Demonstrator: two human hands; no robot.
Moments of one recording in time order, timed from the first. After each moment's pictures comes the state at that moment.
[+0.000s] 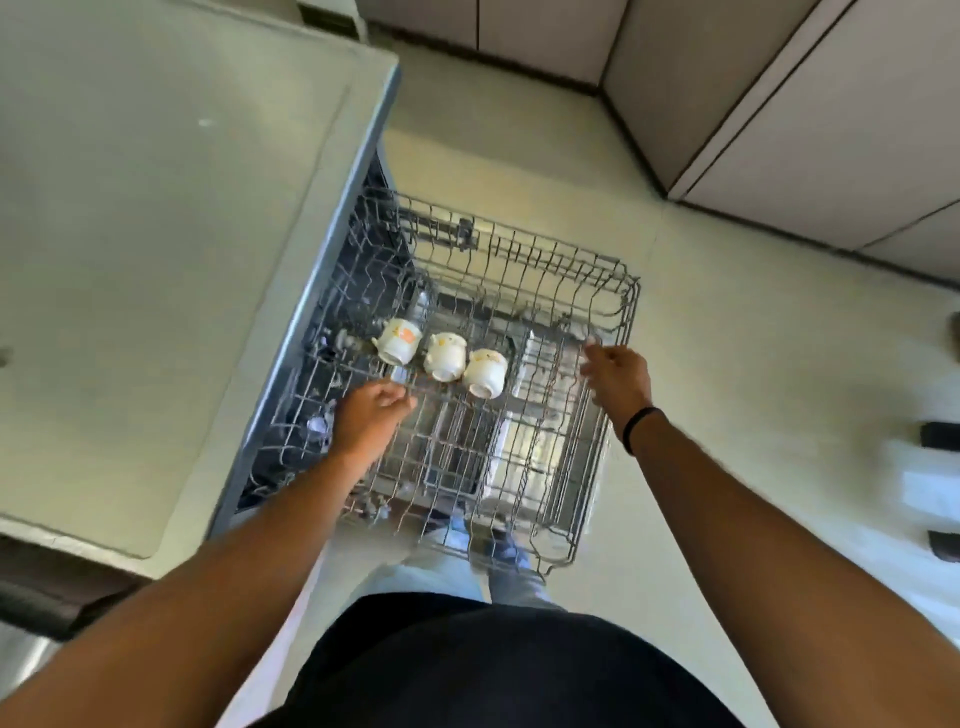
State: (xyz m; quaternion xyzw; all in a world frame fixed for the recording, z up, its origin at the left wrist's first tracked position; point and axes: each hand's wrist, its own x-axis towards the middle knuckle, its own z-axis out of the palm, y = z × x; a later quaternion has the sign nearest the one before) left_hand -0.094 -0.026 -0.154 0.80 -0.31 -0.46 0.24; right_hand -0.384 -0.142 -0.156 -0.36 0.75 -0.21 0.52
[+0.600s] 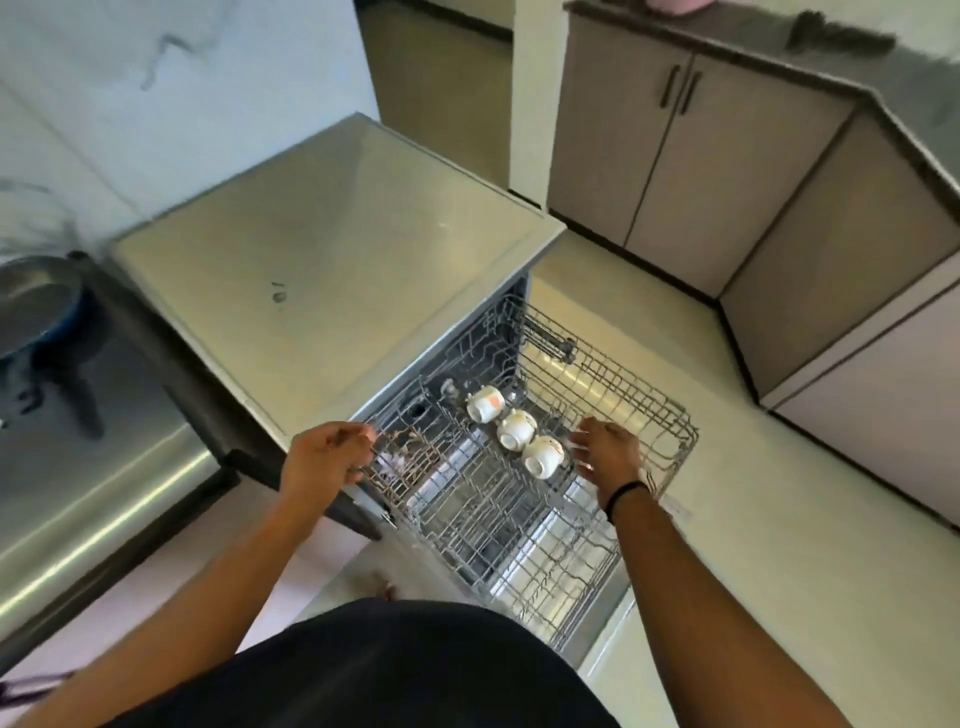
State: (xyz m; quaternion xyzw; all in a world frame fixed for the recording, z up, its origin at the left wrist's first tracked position) left_hand -0.093 0.129 -0.010 0.80 -0.12 -0.32 0.50; right_hand -0.332 -0.103 -0.075 -0.39 0.60 -0.24 0.65
